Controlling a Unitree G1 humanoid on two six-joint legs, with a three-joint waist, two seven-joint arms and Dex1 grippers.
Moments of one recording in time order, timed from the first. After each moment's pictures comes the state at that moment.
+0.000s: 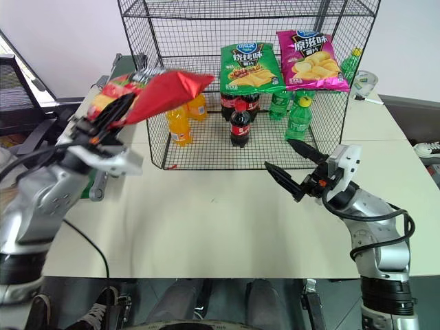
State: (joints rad) left arm -0.38 0.65 0.06 -0.25 0.70 -0.36 -0.11; right arm -0.11 -0.51 -0.24 -0.25 0.63 0.19 0.86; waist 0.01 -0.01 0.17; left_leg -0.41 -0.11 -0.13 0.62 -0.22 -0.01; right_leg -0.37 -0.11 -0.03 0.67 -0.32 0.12
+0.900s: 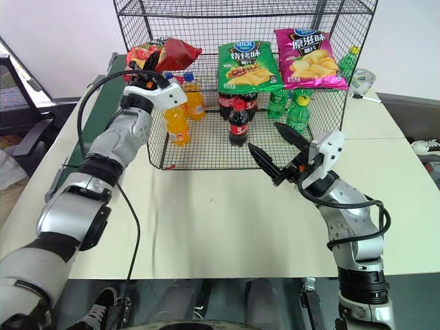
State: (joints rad) left arm -1.13 0.39 -0.29 0.96 0.88 -0.20 0.45; right arm -0.19 -0.41 -0.17 -0.31 0.59 0.20 0.69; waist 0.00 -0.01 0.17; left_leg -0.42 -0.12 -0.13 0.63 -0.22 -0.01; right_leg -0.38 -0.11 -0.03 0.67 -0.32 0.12
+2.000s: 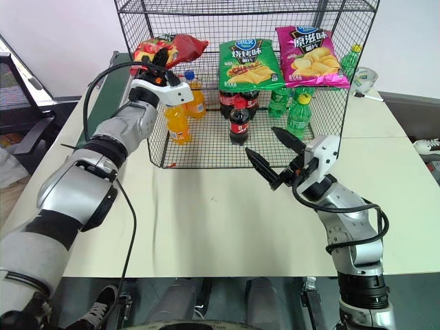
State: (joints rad) left arm -1.31 0.37 -0.44 1.28 0.78 -0.25 0.52; right arm -0.16 -0.42 -0.14 -0.35 0.57 0.21 0.67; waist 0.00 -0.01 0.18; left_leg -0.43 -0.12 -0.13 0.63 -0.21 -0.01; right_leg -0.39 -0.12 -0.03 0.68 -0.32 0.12
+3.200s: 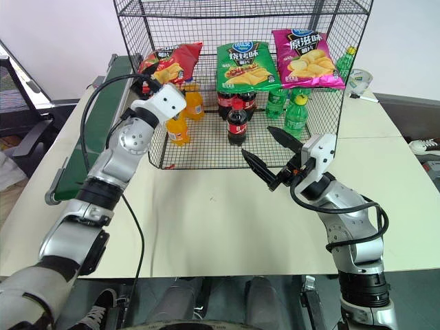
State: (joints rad) left arm -0.83 0.40 -0.22 0.42 0.45 -0.06 -0.05; right arm -0.18 -0.43 -0.13 -0.35 0.57 0.22 0.70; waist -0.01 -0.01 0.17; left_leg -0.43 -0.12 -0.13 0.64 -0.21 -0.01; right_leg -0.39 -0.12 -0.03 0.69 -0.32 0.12
